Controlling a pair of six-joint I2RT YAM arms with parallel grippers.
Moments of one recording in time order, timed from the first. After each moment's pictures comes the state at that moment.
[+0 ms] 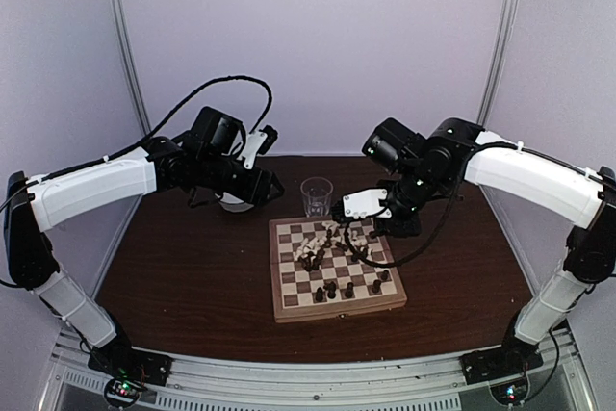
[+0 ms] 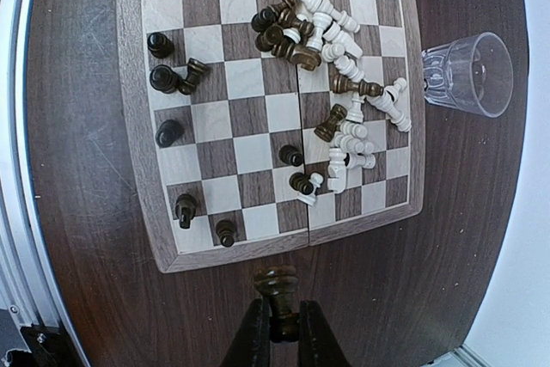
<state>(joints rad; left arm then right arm) -0.74 1.55 1.34 -0.47 0.09 -0.15 0.89 1.61 1.57 -1.15 0.07 -0.76</state>
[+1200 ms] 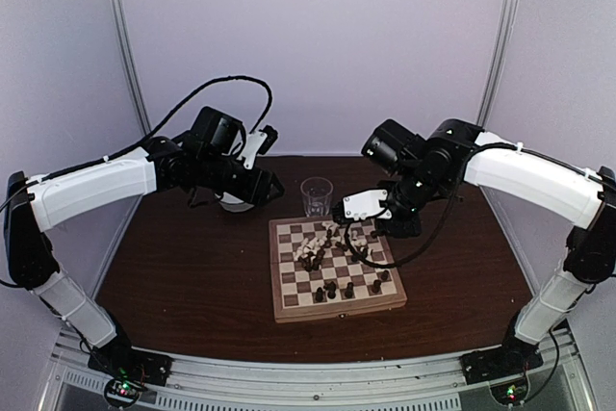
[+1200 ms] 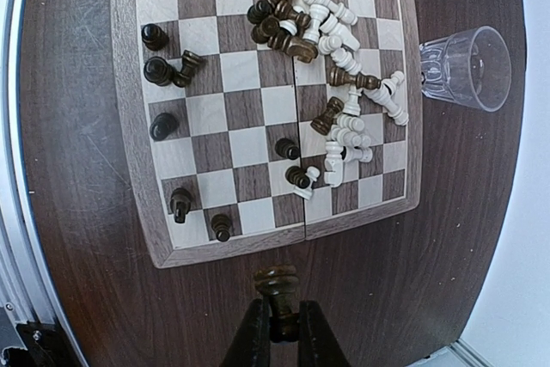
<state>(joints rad) -0.74 1.55 1.33 -0.47 0.09 -0.15 0.89 1.61 1.57 -1.15 0.10 -0.76</state>
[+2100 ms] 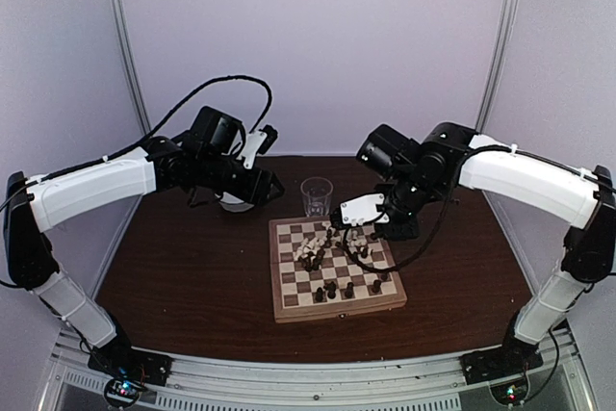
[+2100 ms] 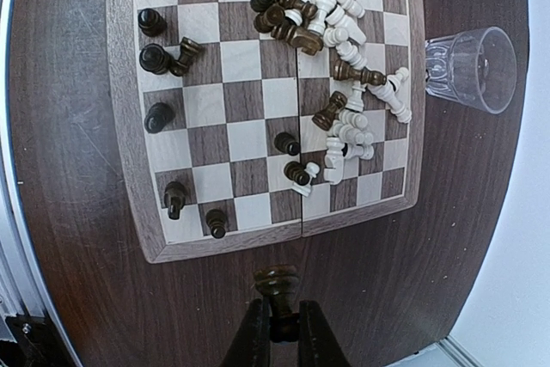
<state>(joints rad) -0.74 1.55 1.33 -0.47 0.10 -0.15 0.91 1.62 1.57 -1.16 0.14 -0.77</state>
